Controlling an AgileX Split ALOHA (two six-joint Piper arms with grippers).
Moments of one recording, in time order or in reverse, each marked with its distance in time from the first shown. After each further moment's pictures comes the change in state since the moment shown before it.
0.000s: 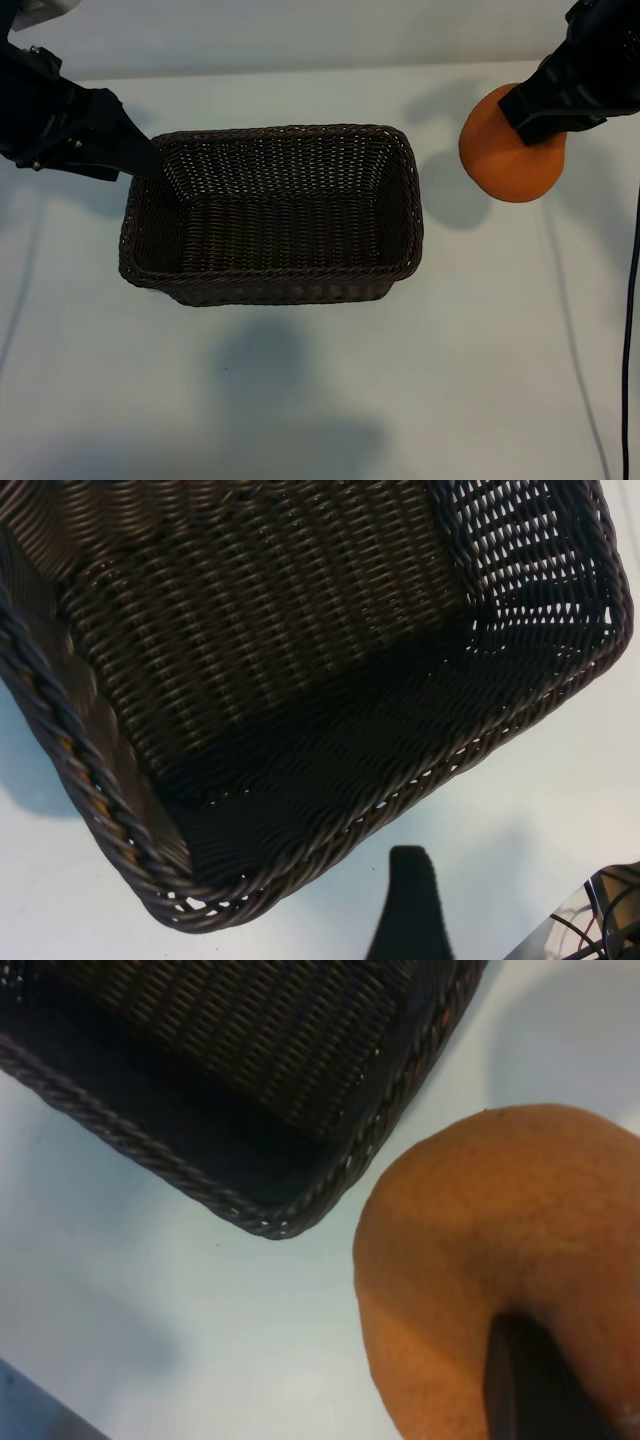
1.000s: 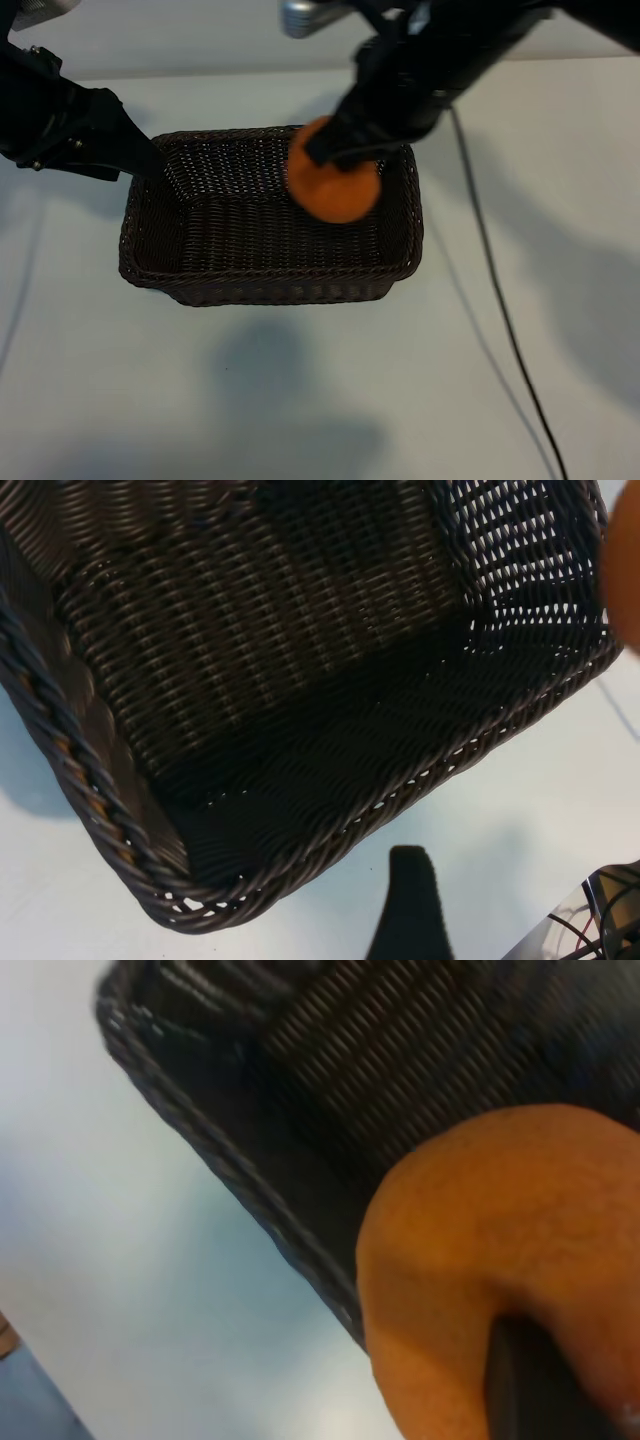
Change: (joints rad) left arm 0.000 0.000 0.000 -0.002 0.001 0.000; right arm 0.313 0.288 -0.193 0.053 -0.169 0.003
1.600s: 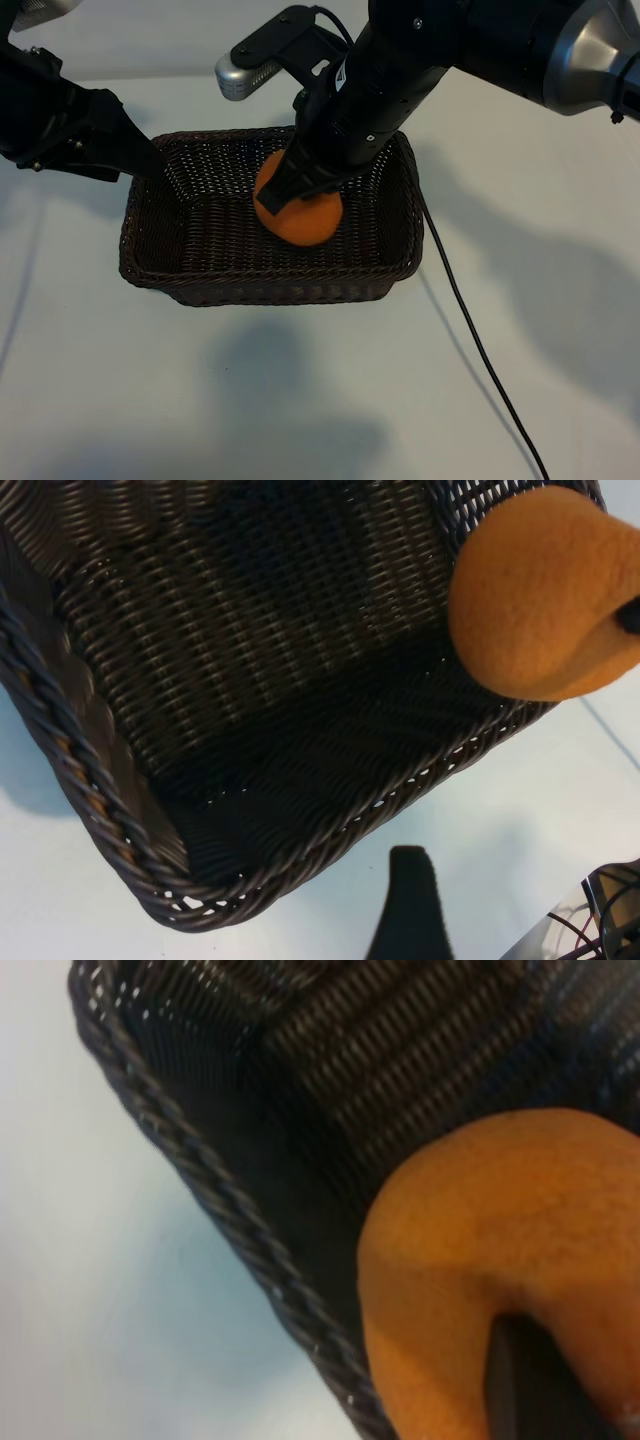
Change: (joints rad) left arm 0.000 0.000 0.000 0.000 0.001 -0.001; right arm 0.088 0.108 -0.017 -0.097 -0.089 0.000
